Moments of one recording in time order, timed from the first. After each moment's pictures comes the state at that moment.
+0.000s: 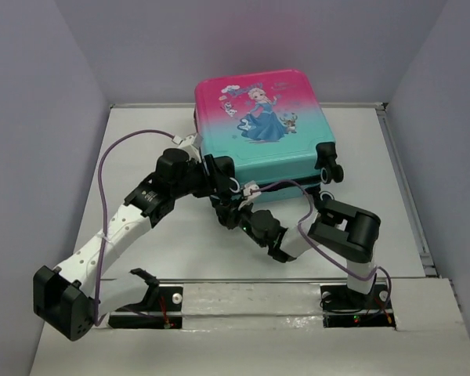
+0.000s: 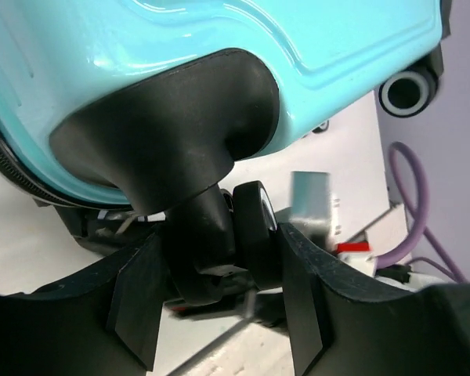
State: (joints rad) left arm -0.55 1.07 0.91 -0.32 0.20 -0.70; right arm 1.07 1.89 0.63 1.23 0.34 0.39
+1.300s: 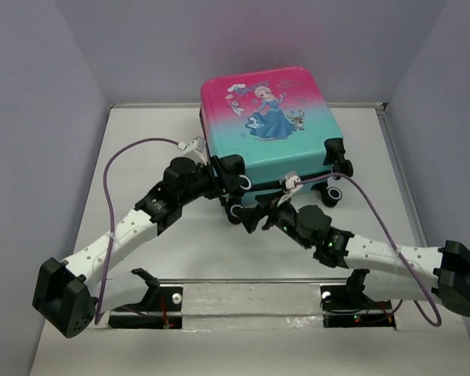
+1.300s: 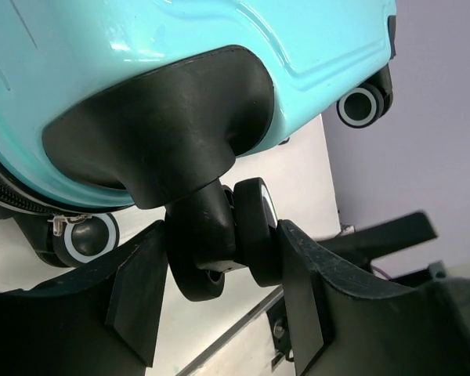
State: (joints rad) left arm -0.63 1.09 0.80 -0.04 0.16 -0.87; right arm 1.11 1.06 0.49 0.55 0.28 0.43
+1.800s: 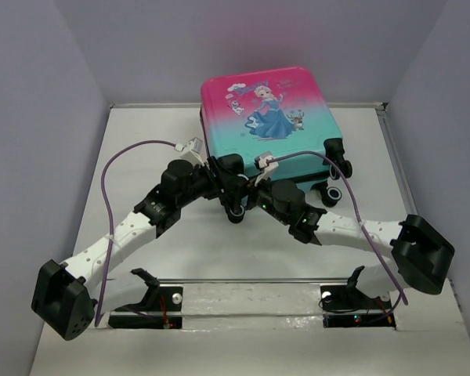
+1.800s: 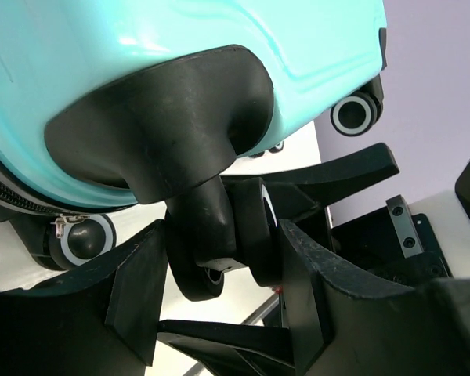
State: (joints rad) left arm -0.63 1.08 0.76 0.02 0.16 -0.90; right arm 0.95 1.39 0.75 0.55 0.19 0.35
